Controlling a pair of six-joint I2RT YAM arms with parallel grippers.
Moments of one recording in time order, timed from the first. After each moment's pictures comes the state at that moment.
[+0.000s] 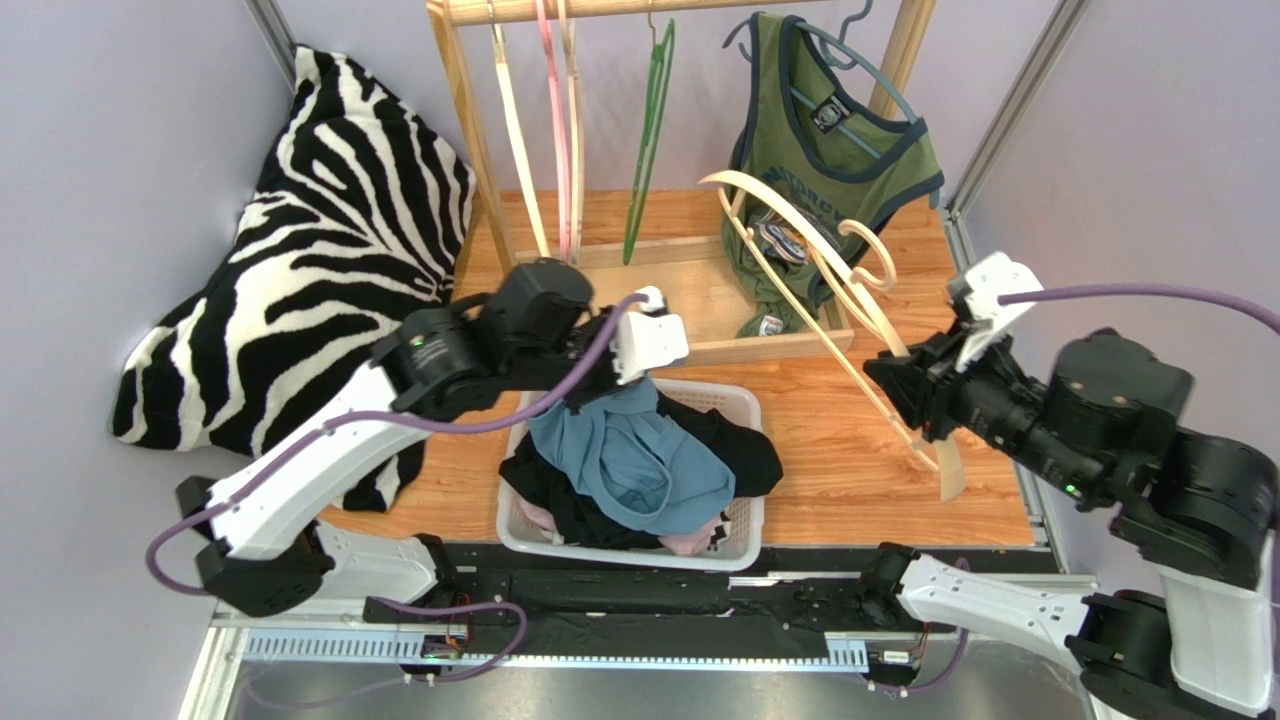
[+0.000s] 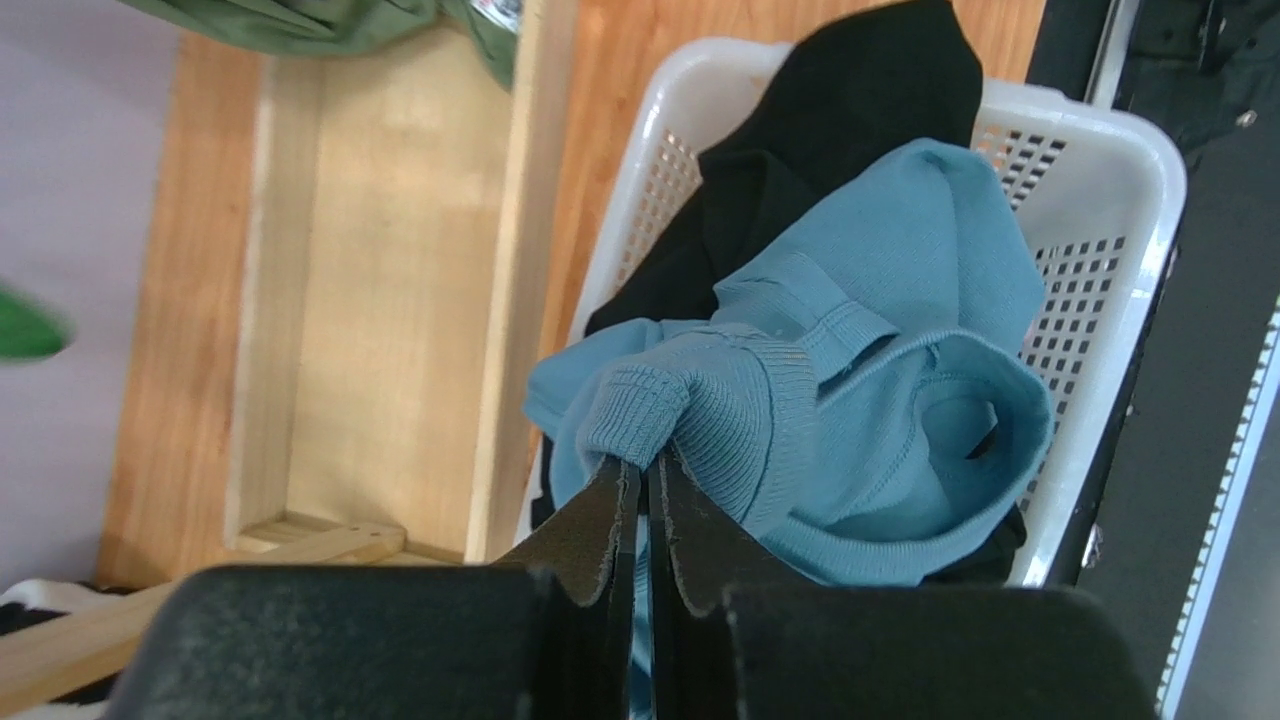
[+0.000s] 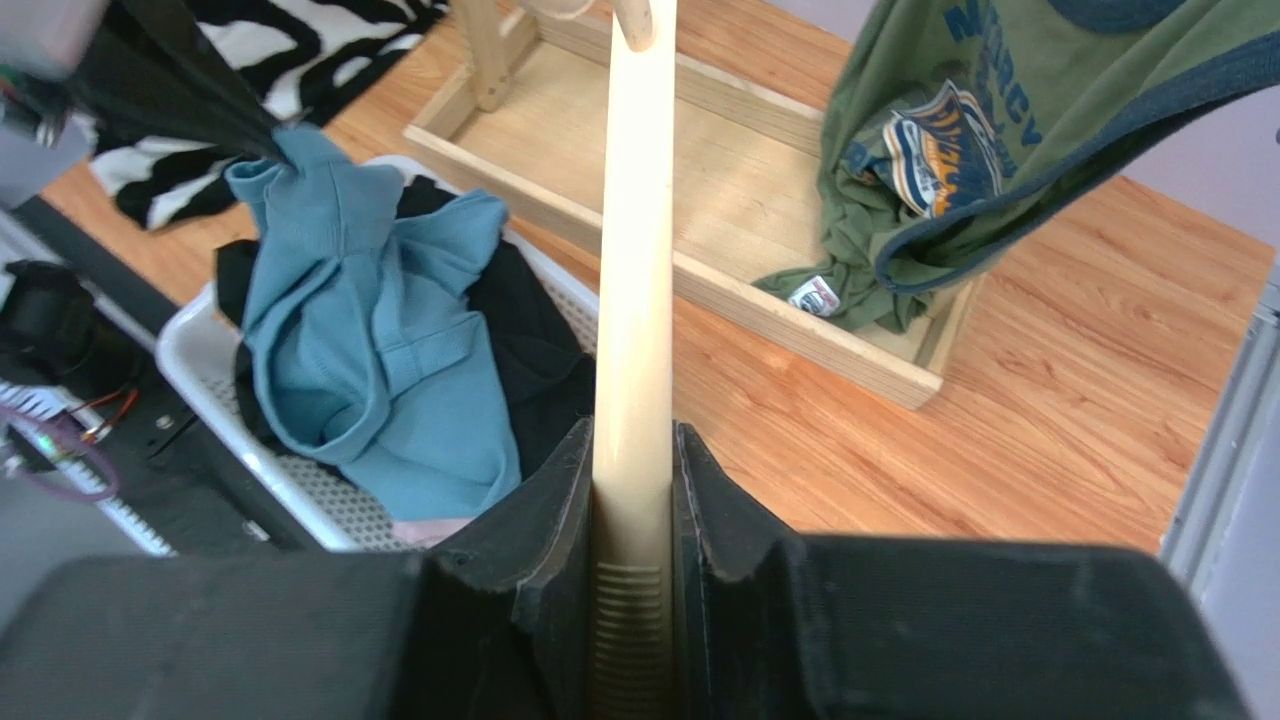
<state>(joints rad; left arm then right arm) -0.98 1.24 1.63 -1.02 0.10 0.44 0.92 0.85 1.78 -1.23 0.27 0.08</state>
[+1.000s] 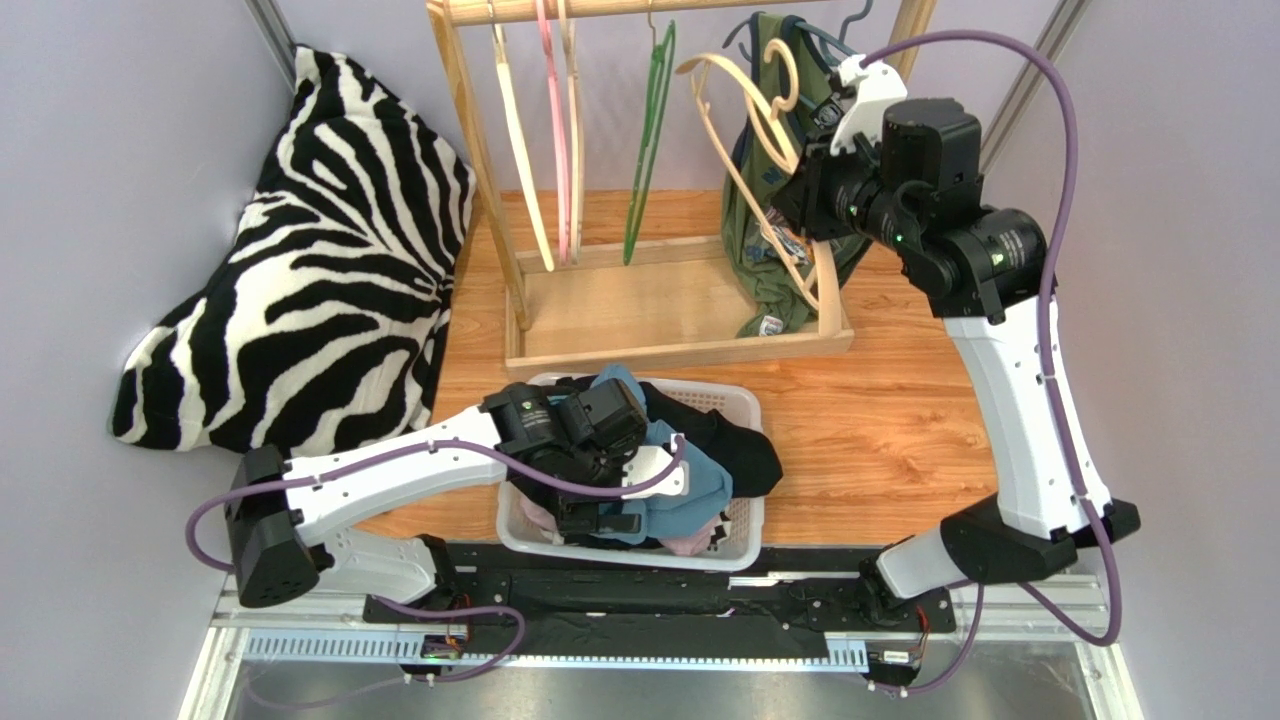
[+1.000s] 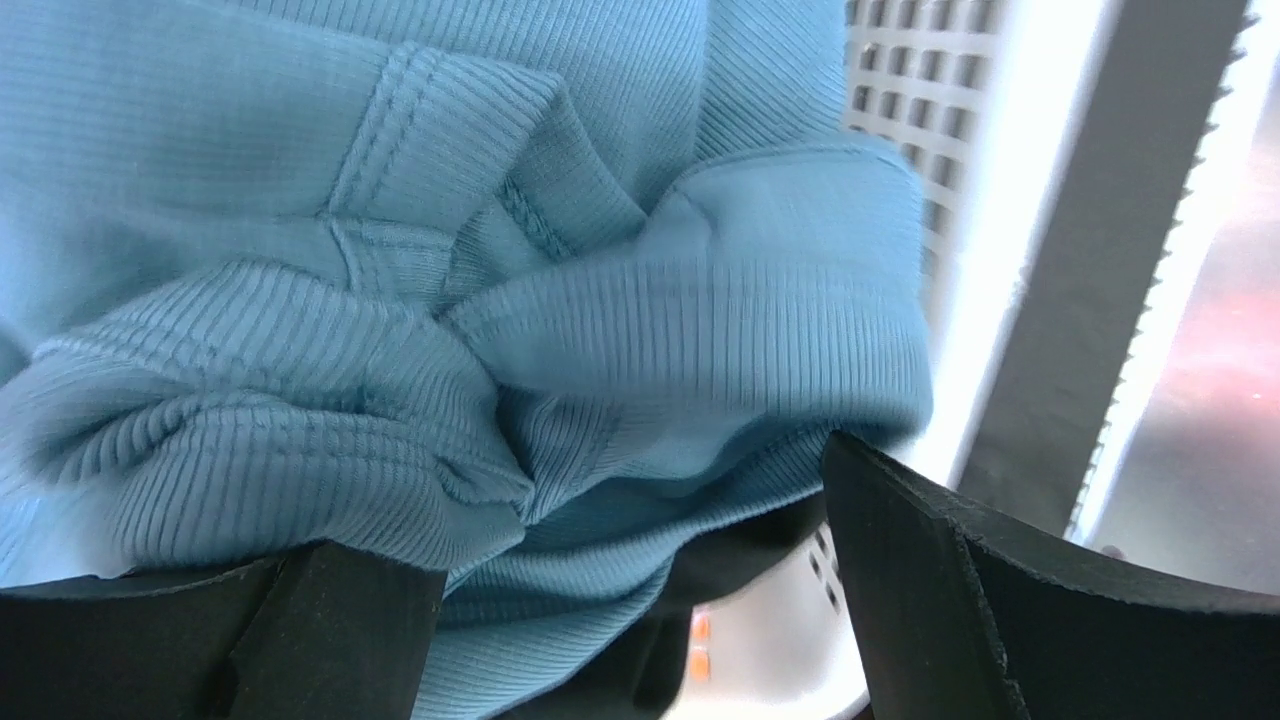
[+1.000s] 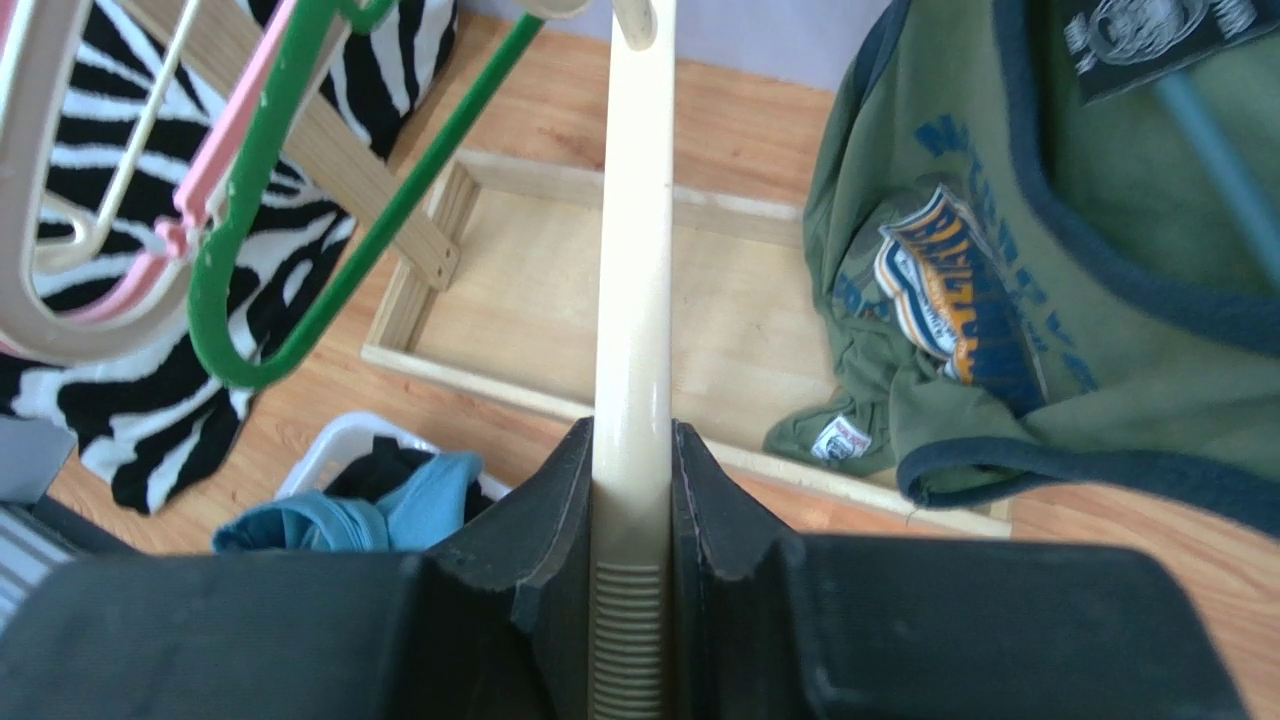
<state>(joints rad) -1.11 1.27 1.10 -1.01 0.14 0.49 0.43 1.46 2.10 -1.01 -0.04 0.17</state>
